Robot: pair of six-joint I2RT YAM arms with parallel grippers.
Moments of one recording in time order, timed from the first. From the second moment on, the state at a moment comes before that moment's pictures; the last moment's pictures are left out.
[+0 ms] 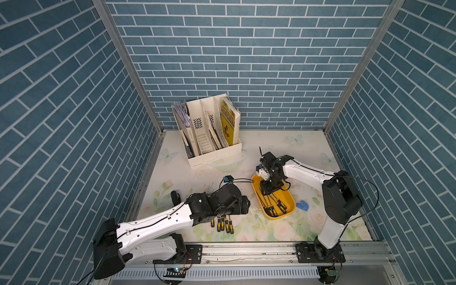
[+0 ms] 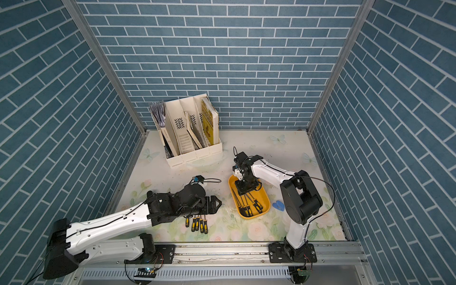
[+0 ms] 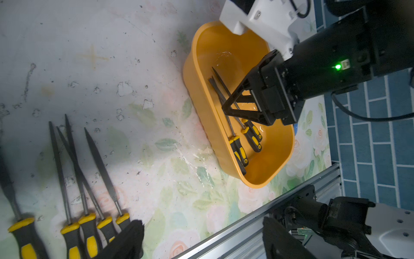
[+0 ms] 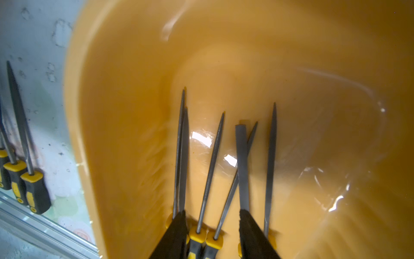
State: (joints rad) left arm -1.09 1.10 0.84 -0.62 -0.10 -1.02; right arm 0.66 1.77 1.24 -0.94 -0.20 0.08
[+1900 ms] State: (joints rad) left arm -0.85 1.33 0.62 -0.76 -0.10 -0.93; right arm 0.70 1.54 1.14 -0.79 -0.28 0.18
